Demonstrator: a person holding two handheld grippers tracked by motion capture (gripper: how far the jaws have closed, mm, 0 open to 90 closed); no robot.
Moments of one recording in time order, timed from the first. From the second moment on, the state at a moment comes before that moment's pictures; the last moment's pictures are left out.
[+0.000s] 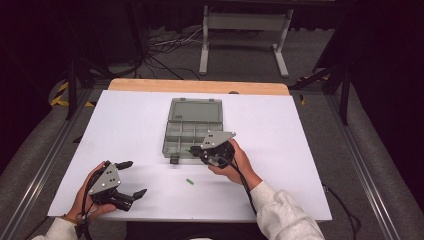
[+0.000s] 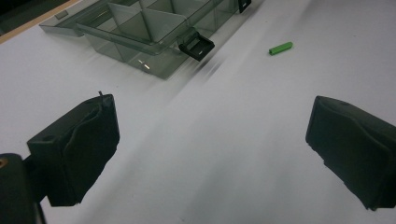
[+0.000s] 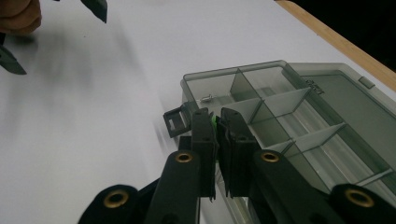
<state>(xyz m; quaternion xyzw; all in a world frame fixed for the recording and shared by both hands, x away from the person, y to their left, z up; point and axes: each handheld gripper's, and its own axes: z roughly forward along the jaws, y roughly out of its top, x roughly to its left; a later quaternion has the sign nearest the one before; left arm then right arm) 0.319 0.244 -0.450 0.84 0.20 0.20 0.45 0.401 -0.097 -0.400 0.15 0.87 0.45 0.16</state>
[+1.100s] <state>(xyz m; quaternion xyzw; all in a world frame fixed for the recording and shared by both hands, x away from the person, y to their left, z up) 0.318 0.245 -0.451 0.84 0.20 0.20 0.46 0.437 -0.070 -0.417 0.20 0.87 0.43 0.17</state>
